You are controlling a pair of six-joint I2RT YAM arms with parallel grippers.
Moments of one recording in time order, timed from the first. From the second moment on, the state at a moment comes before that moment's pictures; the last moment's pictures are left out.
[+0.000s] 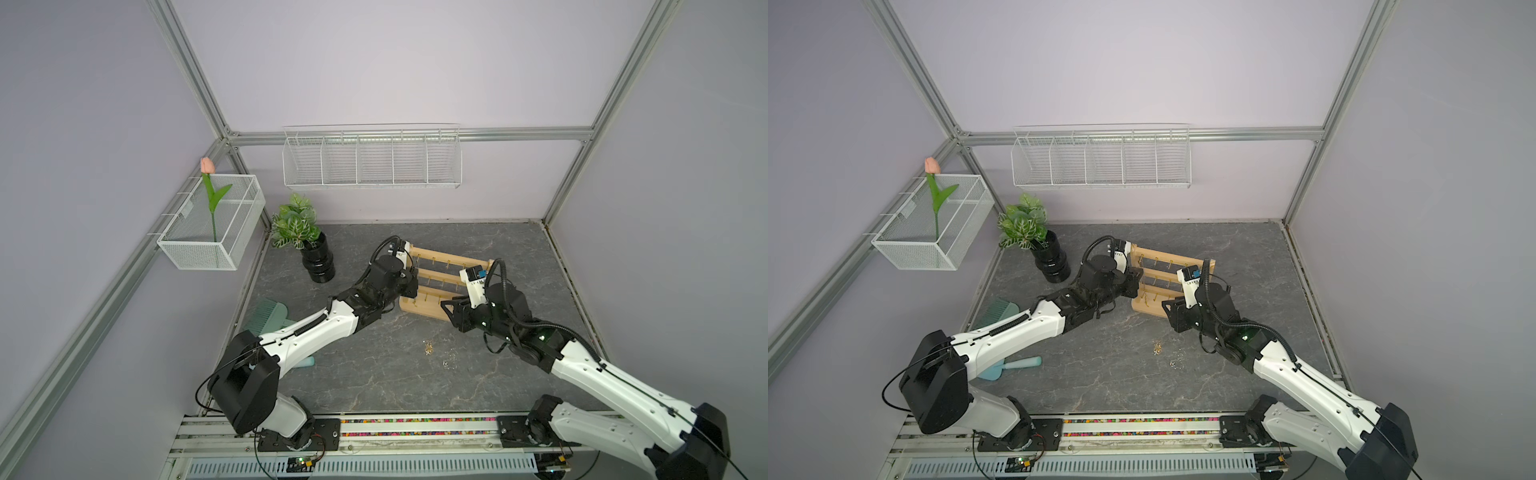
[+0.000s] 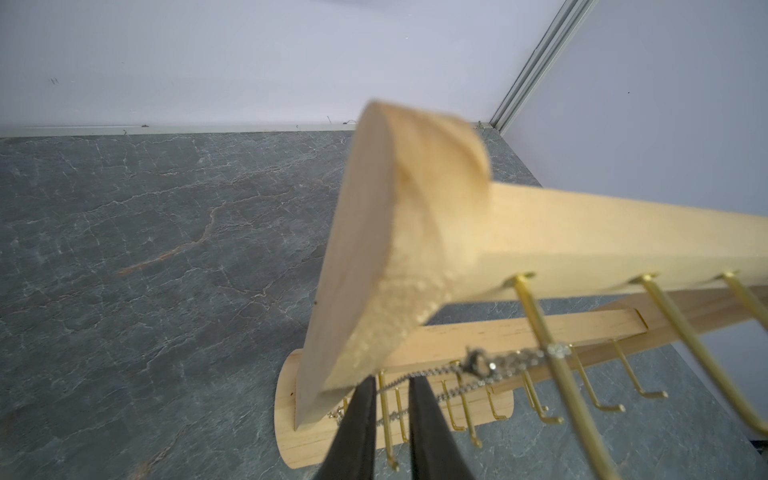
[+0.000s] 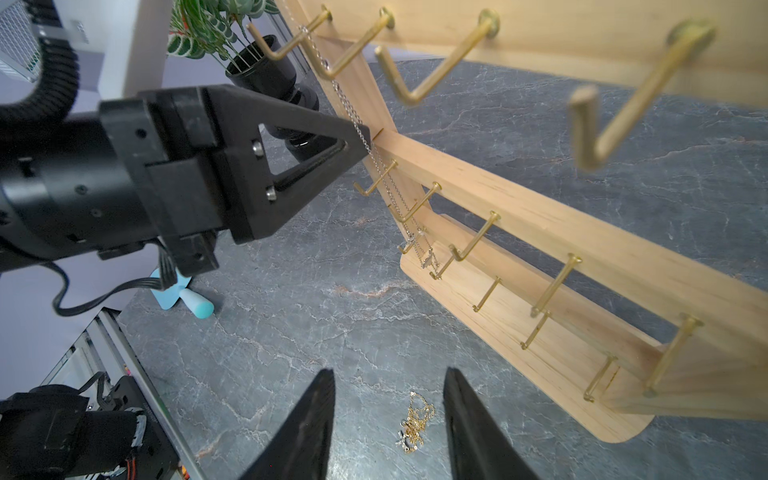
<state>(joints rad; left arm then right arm) -0.81 1.49 1.04 0.02 -0.11 -0.39 0.74 0.99 0.76 -0.27 -0.02 0.42</state>
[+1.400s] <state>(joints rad) -0.88 1.43 1.06 -0.07 -0.12 -0.40 0.74 0.97 0.70 -0.21 -0.02 0.45</state>
